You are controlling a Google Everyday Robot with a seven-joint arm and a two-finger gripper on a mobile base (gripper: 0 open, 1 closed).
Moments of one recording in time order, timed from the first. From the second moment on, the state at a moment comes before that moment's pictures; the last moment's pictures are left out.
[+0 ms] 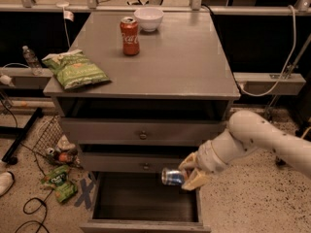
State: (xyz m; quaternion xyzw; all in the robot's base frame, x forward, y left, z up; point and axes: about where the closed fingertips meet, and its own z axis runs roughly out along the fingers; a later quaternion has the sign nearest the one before) arm 0.461 -0.101 0.588 -0.70 0.63 0.27 0.20
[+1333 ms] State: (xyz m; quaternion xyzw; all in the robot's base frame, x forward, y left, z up) arm 0.473 -0.081 0.464 -0.66 0.65 0.27 0.25
